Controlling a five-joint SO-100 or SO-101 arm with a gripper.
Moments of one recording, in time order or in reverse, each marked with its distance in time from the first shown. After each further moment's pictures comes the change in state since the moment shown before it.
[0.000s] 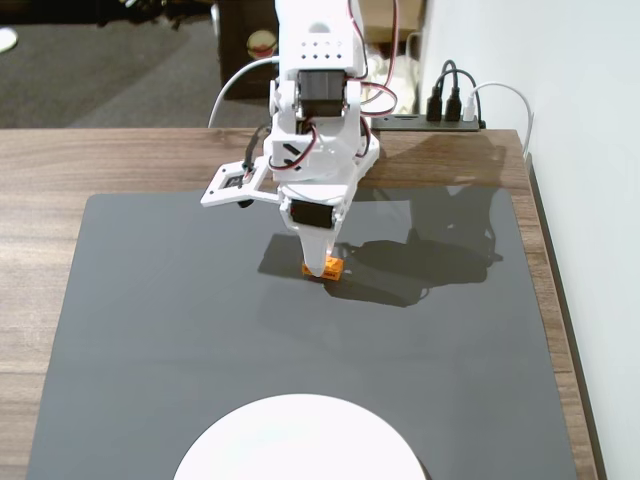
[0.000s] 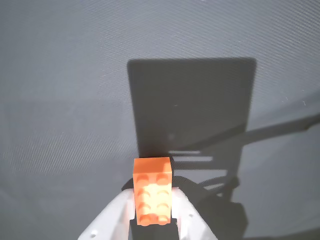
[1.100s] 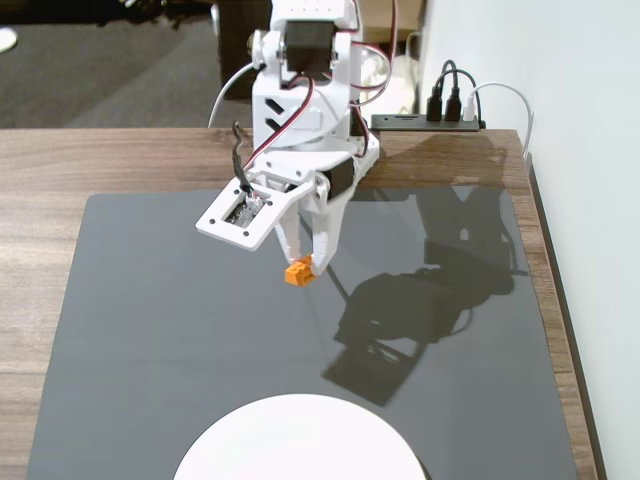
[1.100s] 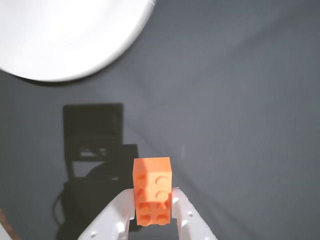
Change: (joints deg) arm 2.8 -1.4 -22.3 5.3 -75.3
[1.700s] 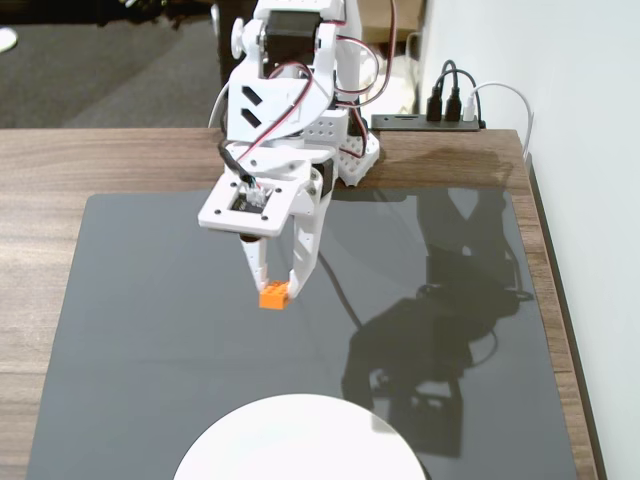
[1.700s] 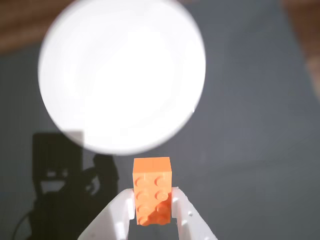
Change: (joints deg) arm 3.0 -11.4 -19.2 -7.6 -21.4
